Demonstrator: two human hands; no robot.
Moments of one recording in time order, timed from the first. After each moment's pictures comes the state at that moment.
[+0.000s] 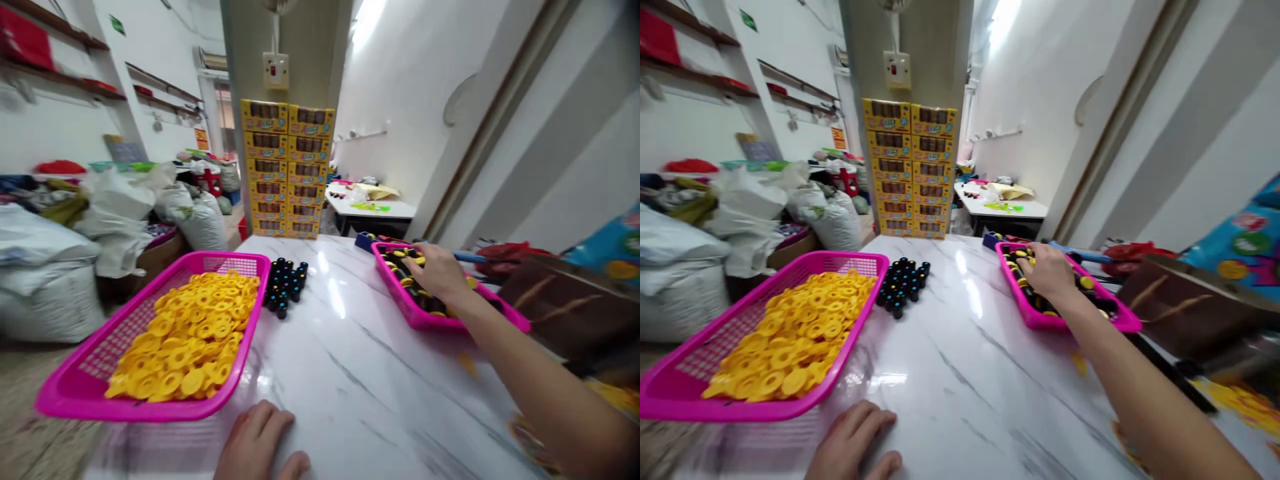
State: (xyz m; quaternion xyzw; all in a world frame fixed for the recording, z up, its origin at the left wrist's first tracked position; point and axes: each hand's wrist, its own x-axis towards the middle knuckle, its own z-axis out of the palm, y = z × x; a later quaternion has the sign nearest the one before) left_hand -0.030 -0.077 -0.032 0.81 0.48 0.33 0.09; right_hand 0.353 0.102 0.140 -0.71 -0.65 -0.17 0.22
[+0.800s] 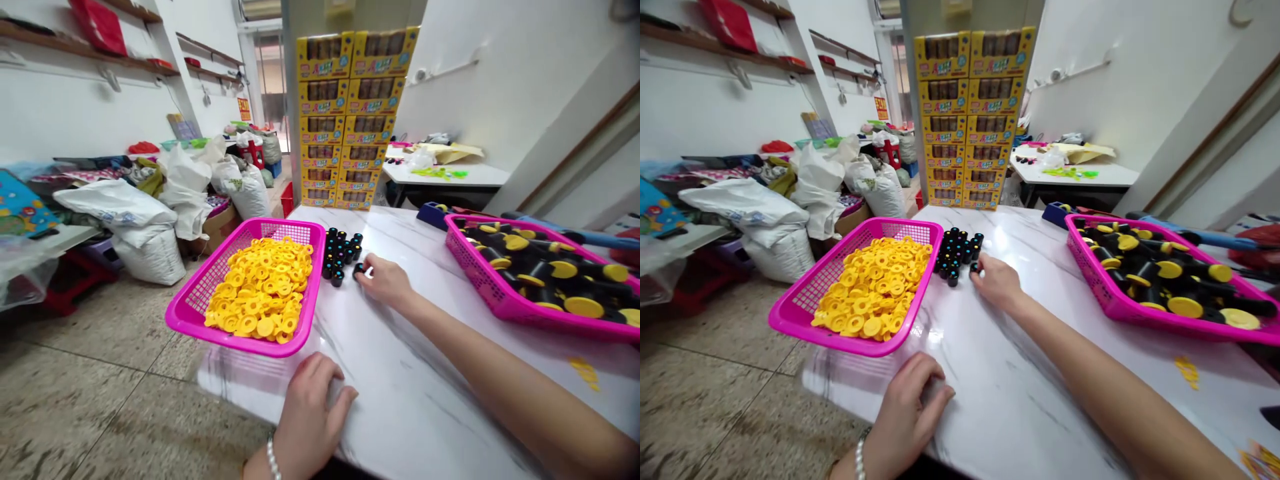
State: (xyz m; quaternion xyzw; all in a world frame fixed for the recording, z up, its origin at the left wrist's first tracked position) left_hand -0.026 -0.091 -0.004 0.71 0.53 0.37 0.26; right_hand 0.158 0.106 0.039 -0.61 -0.77 0.01 0.20
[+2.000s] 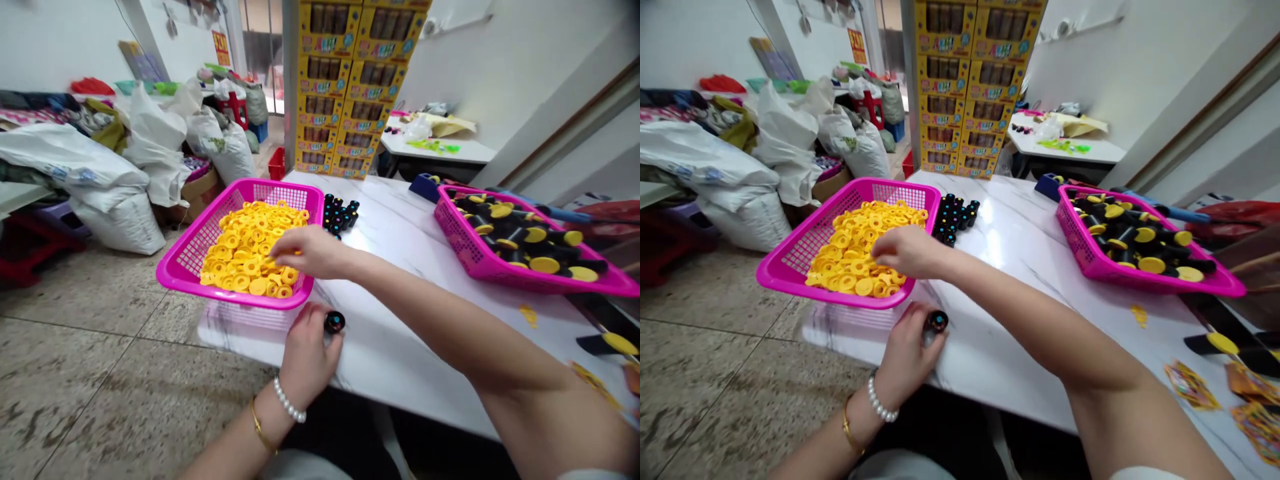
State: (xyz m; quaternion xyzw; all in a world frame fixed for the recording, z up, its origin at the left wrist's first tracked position) left_hand -0.028 -0.085 -0.009 0.68 0.54 0.41 0.26; right_hand 0.030 0.049 0.108 -0.25 -0.94 0.19 0.14
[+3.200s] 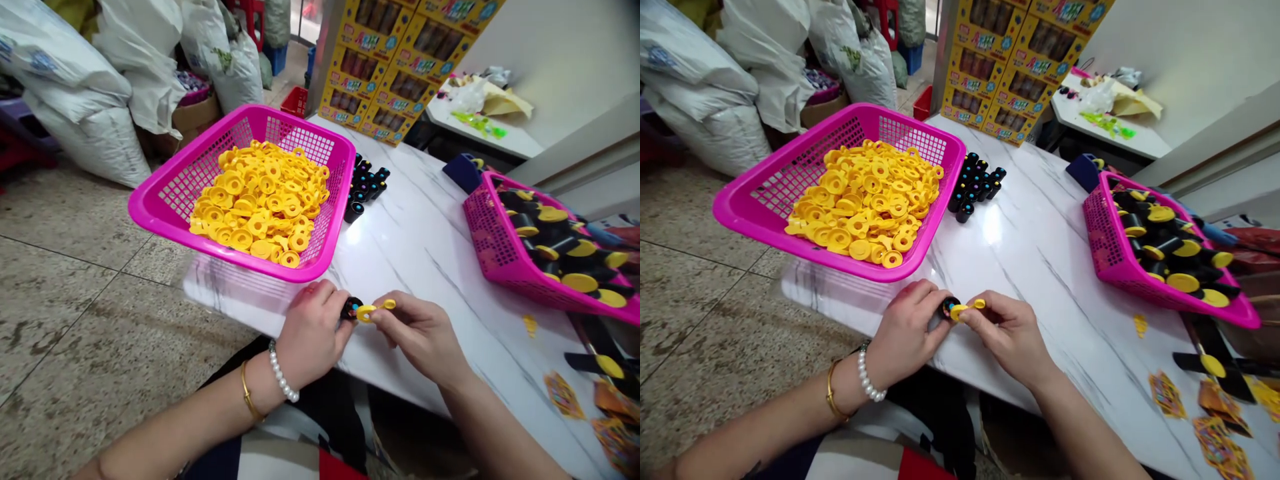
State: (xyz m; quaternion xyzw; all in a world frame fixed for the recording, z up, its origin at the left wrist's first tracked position) left_hand -0.030 -0.087 0.001 0.74 0.54 0.33 0.25; right_hand 0.148 -0.062 0.038 -0.51 -0.67 0.45 0.30
